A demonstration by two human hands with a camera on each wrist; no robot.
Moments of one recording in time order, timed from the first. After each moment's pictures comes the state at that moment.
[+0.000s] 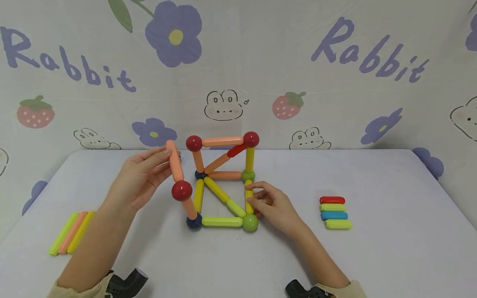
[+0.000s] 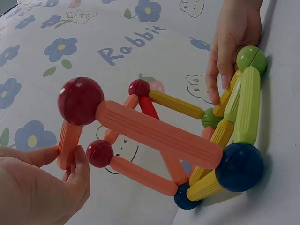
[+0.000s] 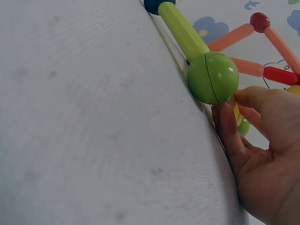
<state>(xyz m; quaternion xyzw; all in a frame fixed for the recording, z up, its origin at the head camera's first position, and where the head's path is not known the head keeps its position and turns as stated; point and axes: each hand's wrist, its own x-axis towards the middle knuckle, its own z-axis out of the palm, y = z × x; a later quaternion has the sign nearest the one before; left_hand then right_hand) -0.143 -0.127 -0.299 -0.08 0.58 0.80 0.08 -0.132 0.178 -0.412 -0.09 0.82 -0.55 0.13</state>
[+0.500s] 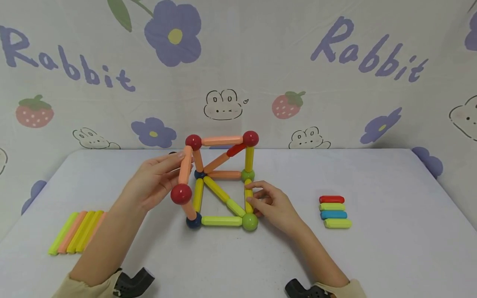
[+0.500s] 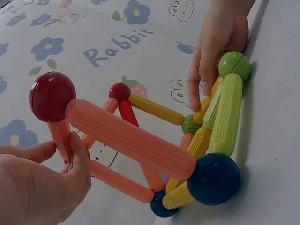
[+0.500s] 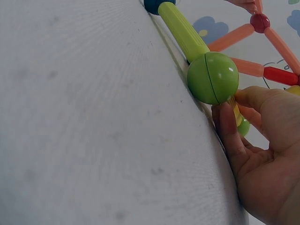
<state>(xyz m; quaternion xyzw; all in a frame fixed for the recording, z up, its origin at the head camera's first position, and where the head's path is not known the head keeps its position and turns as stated) -0.152 -0.112 -0.315 -0.09 0.56 0.81 0.14 -0.134 0.180 -0.413 -0.09 0.82 -0.55 0.13</state>
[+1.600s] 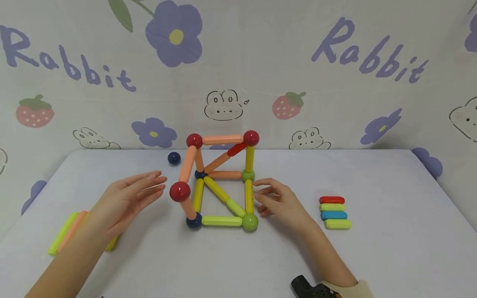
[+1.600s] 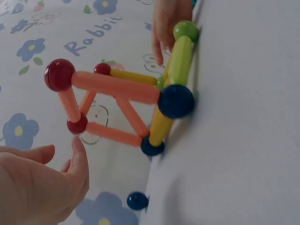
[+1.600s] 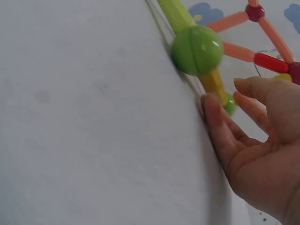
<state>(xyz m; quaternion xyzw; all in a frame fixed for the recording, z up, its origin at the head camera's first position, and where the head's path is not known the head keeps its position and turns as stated) -0.113 -0.168 -0.327 -0.10 0.61 0.77 0.14 -0.137 0.196 -0.401 -0.09 0.82 -0.55 0.15</state>
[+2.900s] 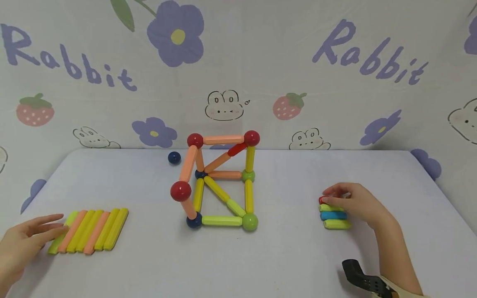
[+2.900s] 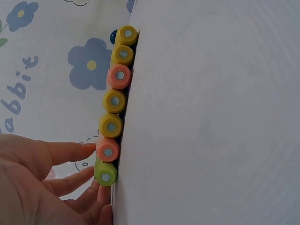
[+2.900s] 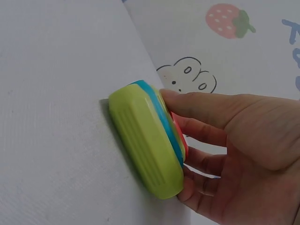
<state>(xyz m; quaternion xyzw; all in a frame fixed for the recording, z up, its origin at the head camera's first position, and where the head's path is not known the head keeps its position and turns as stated) -0.066 -0.349 -0.383 -0.26 0.87 0.40 0.10 -0.135 0.341 -0.379 -0.01 0.92 -0.35 0.16</state>
